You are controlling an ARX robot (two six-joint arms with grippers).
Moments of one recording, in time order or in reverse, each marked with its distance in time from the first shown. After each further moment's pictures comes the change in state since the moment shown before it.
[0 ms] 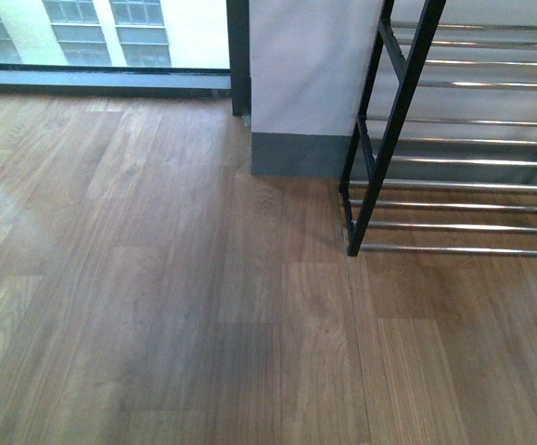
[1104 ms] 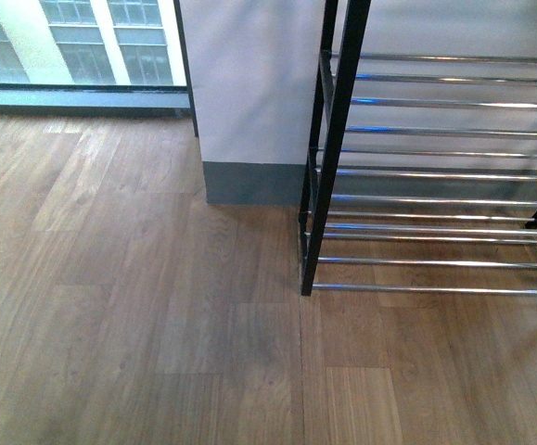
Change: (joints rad) left arm -0.001 0.000 0.000 0.000 0.001 0.000; right arm -0.001 0.001 -0.001 0.000 0.005 0.000
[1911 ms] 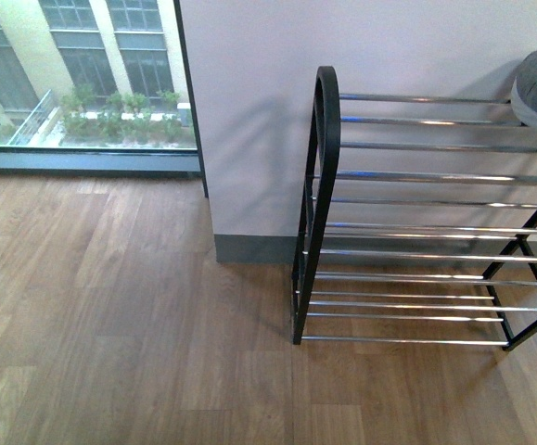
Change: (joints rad) left arm 0.000 0.000 0.000 0.000 0.000 0.000; right arm 0.000 0.000 0.000 0.000 0.000 0.000
